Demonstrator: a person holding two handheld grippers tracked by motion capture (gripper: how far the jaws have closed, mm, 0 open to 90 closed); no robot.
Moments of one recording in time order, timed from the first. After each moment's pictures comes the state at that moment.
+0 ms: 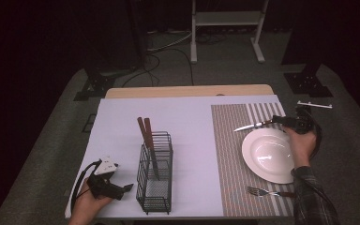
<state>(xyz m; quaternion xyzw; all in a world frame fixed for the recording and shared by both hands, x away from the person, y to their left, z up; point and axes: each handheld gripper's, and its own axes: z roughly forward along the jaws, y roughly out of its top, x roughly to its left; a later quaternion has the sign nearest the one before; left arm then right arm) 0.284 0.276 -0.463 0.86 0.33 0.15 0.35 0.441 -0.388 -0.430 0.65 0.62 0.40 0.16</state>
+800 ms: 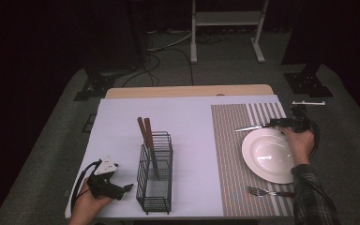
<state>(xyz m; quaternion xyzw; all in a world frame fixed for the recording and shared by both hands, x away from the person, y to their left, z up) 0.284 0.276 -0.463 0.86 0.33 0.15 0.36 0.452 -0.383 -0.436 0.68 0.64 0.34 0.13</state>
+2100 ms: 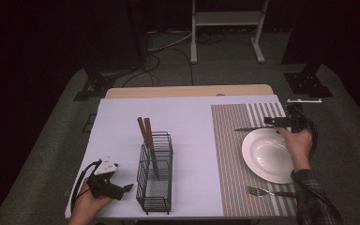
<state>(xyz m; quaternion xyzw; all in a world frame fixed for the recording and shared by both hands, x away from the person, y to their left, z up) 0.284 0.276 -0.463 0.86 0.33 0.15 0.35 0.434 -0.354 -0.407 0.64 0.66 0.36 0.16</state>
